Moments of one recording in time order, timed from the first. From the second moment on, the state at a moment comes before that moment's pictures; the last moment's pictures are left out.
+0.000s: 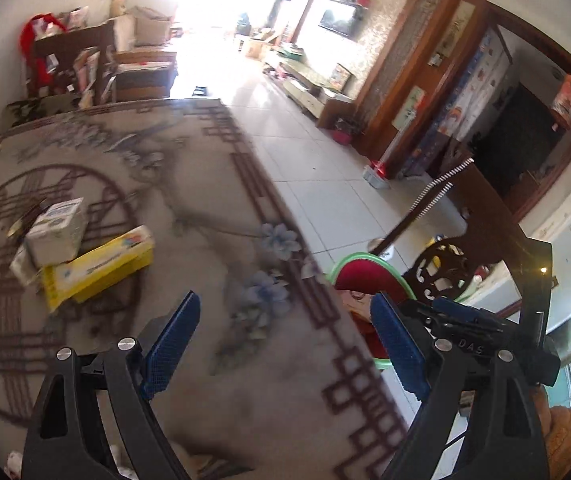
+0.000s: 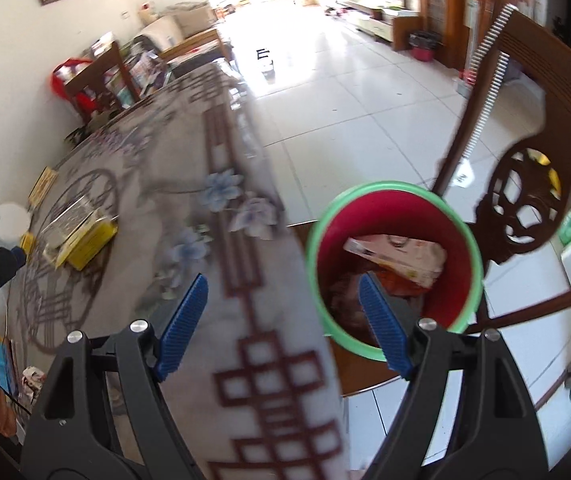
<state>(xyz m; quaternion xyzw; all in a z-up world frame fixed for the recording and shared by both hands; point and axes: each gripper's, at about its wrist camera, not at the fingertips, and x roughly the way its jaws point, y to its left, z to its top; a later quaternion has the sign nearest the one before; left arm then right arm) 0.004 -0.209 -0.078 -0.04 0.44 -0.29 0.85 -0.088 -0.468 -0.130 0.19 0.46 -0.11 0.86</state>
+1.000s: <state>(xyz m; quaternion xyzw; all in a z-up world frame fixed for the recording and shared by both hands) -0.053 0.098 -0.203 -0.16 0.58 -0.02 0.80 -0.022 -0.171 -0.166 0.05 0.59 0.20 0.79</state>
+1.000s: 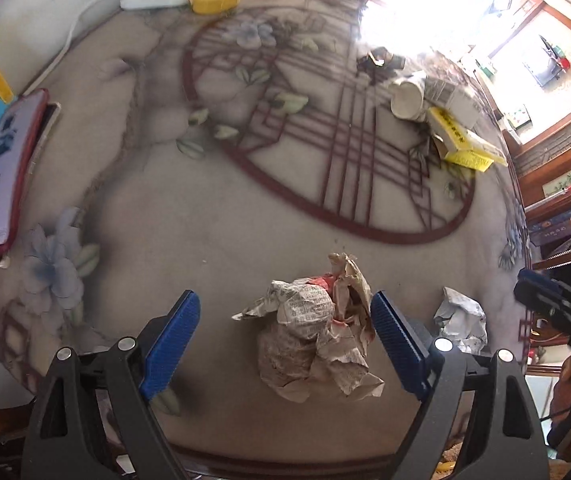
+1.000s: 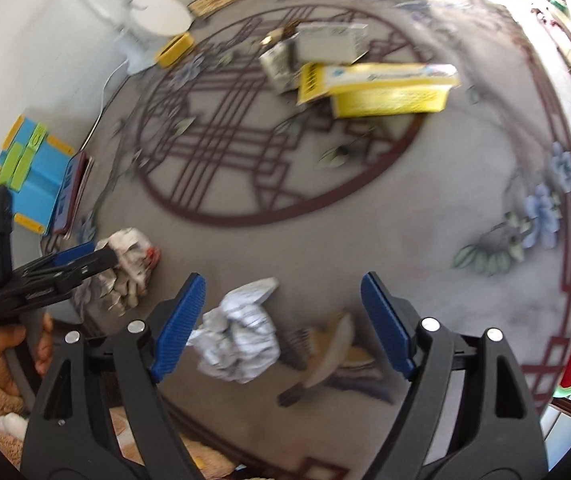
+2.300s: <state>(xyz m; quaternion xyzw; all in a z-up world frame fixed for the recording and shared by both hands) 0.031 0.069 -0.191 -0.08 0.54 -0.09 0.83 0.011 -0.158 -0.177 0.08 0.57 0.19 0.79</state>
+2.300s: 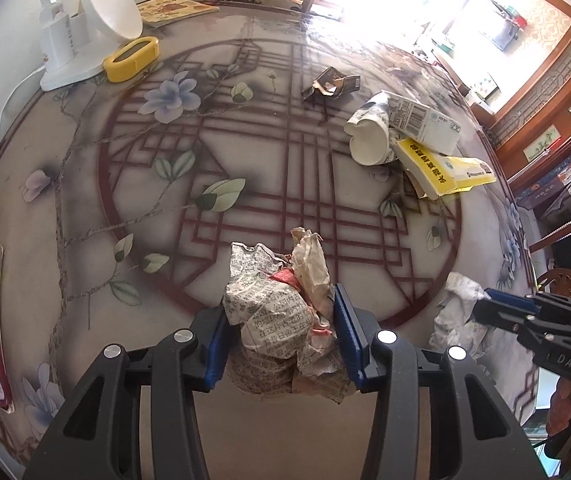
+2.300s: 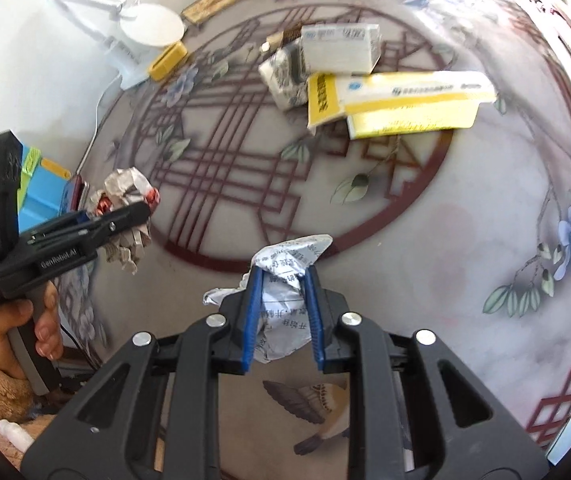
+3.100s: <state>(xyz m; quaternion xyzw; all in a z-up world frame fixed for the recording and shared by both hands) 0.052 -0.021 -0.146 -0.01 0.50 -0.18 0.85 -0.012 -0.244 -0.137 0.16 0.50 0.11 0.84</state>
